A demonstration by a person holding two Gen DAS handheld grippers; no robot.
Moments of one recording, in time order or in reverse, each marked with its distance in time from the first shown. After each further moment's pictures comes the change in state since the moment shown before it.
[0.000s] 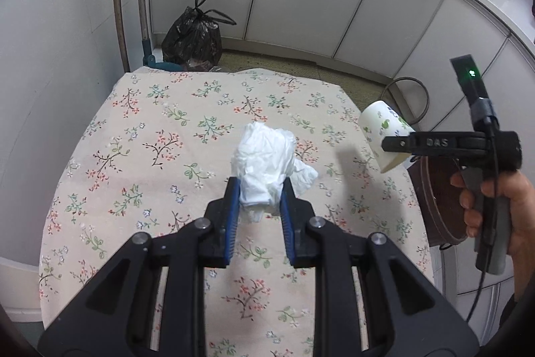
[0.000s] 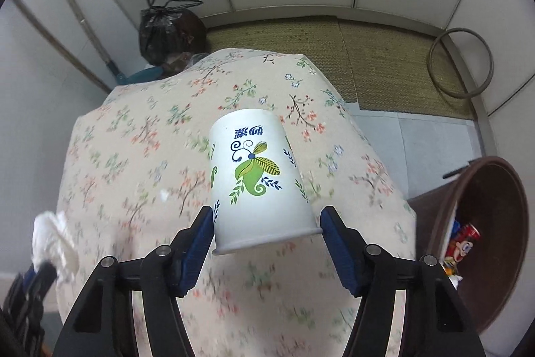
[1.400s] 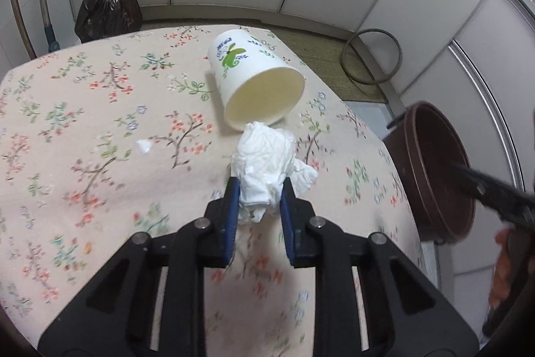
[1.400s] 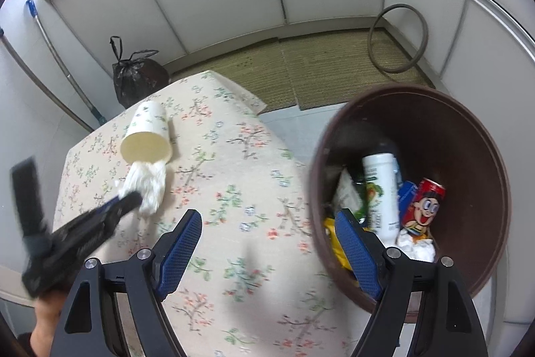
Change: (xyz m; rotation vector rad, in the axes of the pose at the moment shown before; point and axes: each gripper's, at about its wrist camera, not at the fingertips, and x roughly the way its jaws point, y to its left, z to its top) left arm 0.122 -0.102 -0.009 0.124 0.134 -0.141; right arm -0.035 -0.122 -0.089 0.181 -0.179 0.013
